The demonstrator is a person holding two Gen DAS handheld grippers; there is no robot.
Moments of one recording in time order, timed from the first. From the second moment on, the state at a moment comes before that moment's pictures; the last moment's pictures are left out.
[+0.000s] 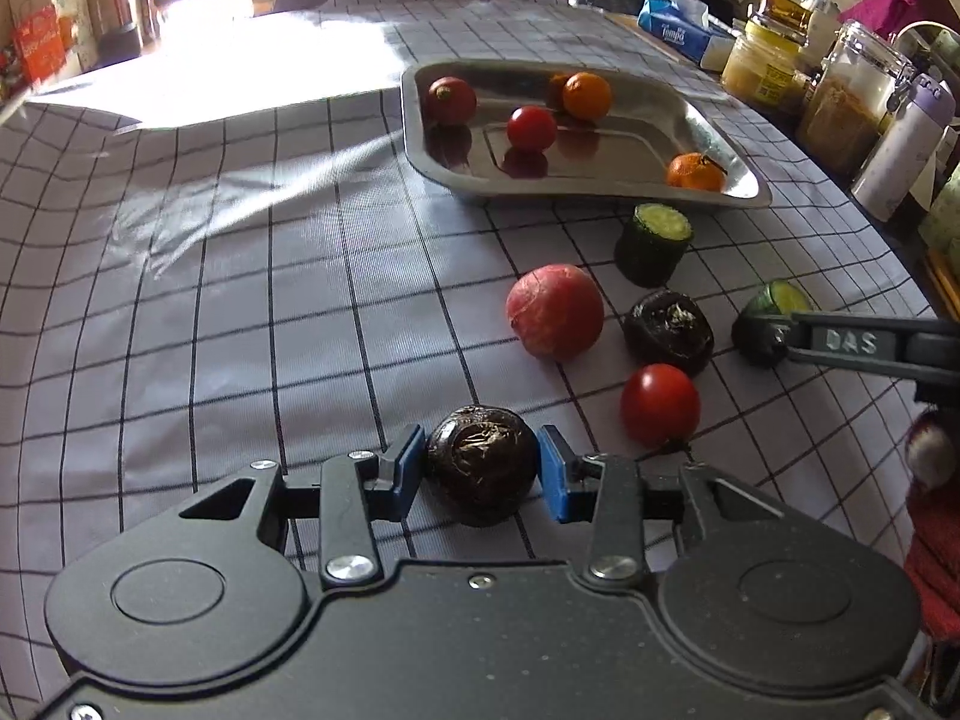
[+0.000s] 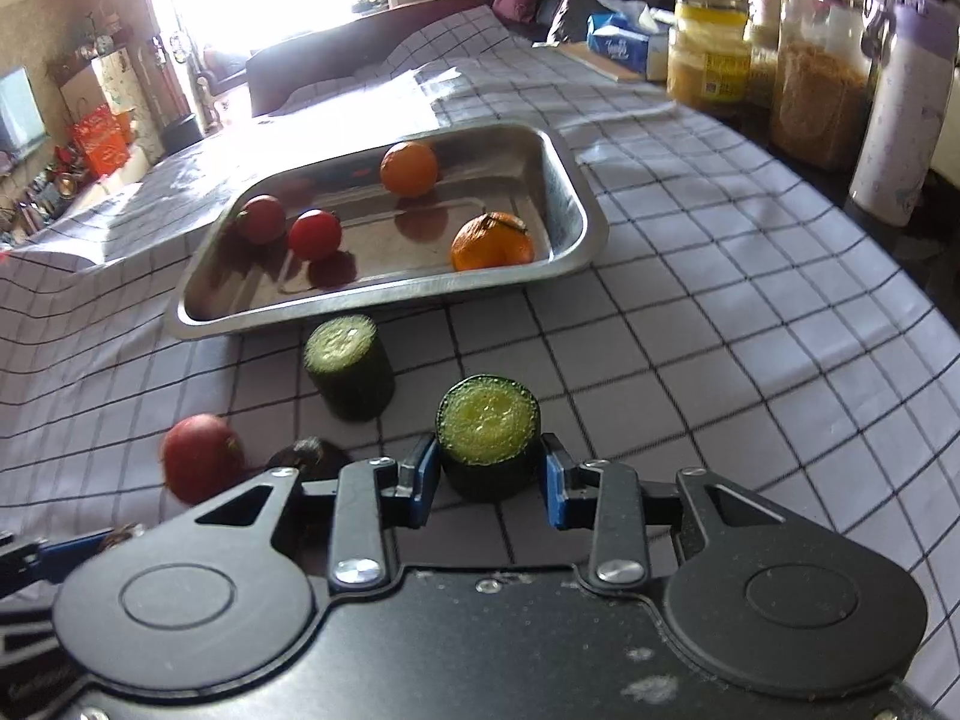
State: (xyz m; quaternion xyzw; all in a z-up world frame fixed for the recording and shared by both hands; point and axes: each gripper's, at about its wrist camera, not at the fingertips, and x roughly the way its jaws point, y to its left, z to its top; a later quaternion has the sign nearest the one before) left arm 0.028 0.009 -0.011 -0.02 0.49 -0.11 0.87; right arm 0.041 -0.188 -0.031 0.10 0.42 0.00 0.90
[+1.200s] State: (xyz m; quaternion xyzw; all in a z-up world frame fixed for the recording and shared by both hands) left arm 0.137 -0.020 0.065 -0.08 0.48 -0.09 0.87; right arm 0.098 -0.215 0.078 0.16 0.48 0.06 0.86
